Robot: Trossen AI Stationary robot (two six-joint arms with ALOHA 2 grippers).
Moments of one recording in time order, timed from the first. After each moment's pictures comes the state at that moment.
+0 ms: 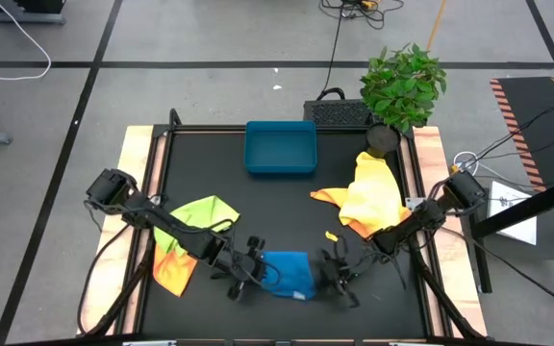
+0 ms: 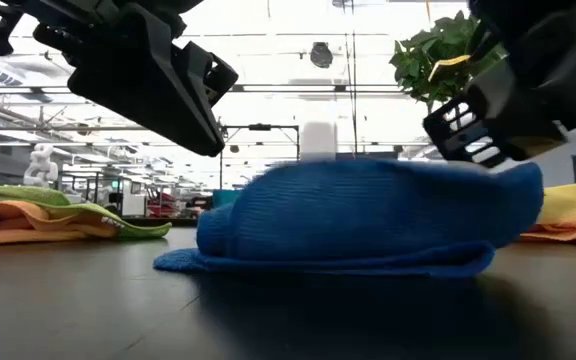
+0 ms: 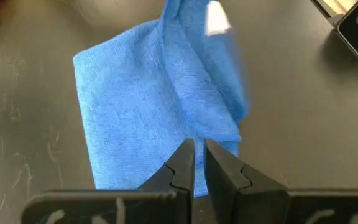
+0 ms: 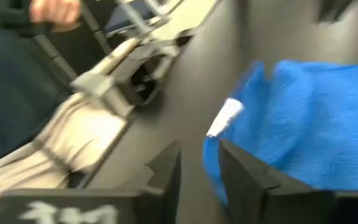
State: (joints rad) left arm -0.47 1.73 0.99 -0.08 -0.11 -0.04; right arm 0.53 1.71 0.53 0.77 -0.11 0.33
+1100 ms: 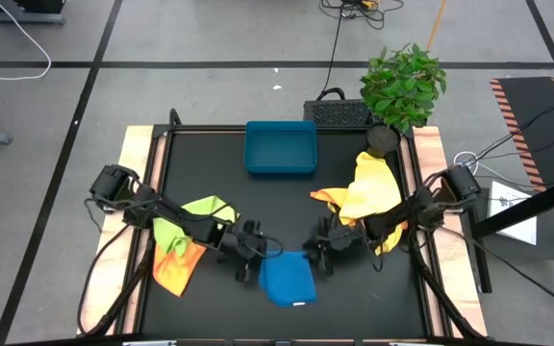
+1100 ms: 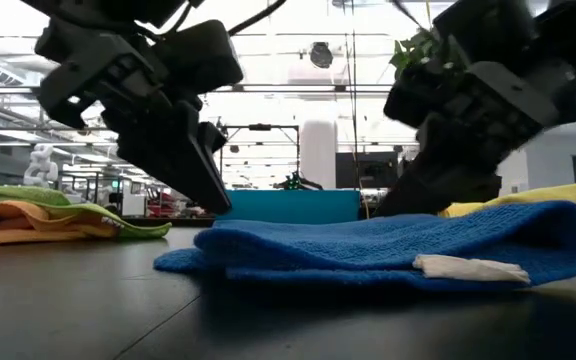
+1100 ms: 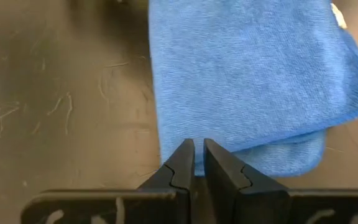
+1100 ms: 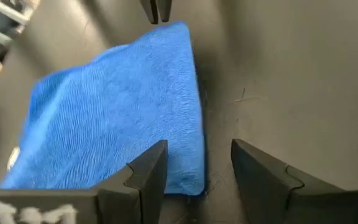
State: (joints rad) left arm -0.32 1.73 0.87 0.01 -0.07 -0.18; right arm 0.30 1.71 0.54 0.55 0.08 0.48
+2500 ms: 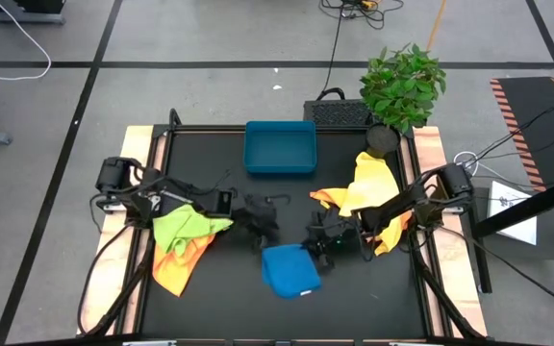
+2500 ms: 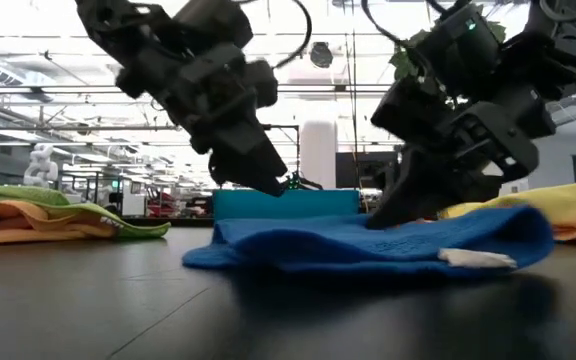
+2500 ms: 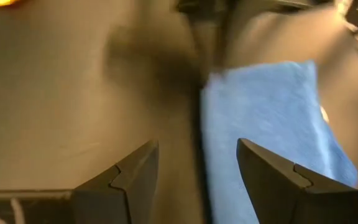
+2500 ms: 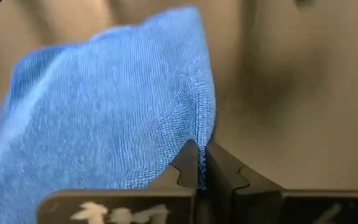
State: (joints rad) left arm -0.03 1.73 0.87 0.15 0.20 -0.32; right arm 0.20 1.74 0.53 0.59 -0.03 0.17
